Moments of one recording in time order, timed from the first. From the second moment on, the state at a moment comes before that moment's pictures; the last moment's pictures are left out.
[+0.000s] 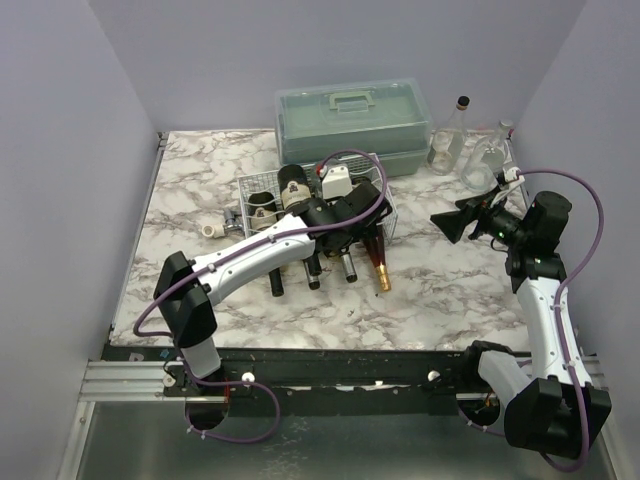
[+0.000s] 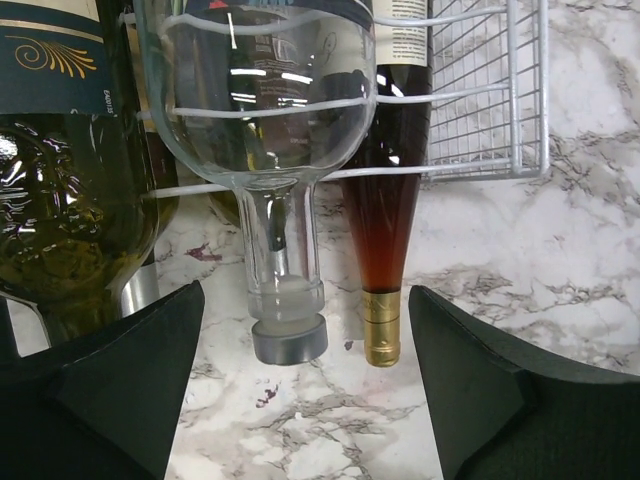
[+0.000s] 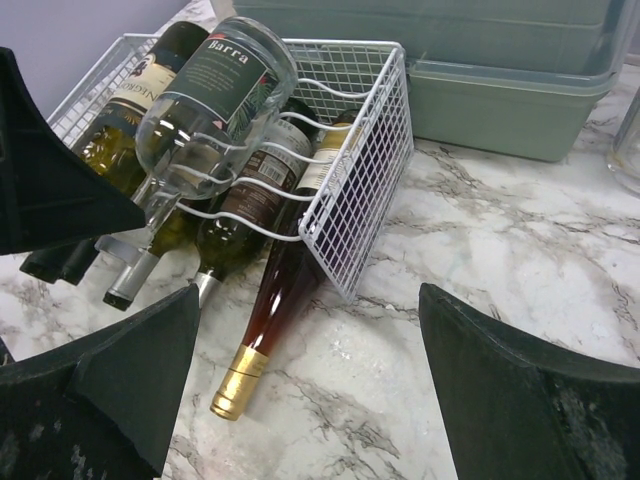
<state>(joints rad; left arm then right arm) -0.98 1.71 1.61 -0.86 -0.54 -1.01 -0.22 0.94 0.74 -0.06 -0.91 0.03</state>
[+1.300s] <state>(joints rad) -0.92 1.88 1.63 -0.84 -0.55 -1.02 -0.22 0.94 0.74 -0.06 -0.88 0.03</state>
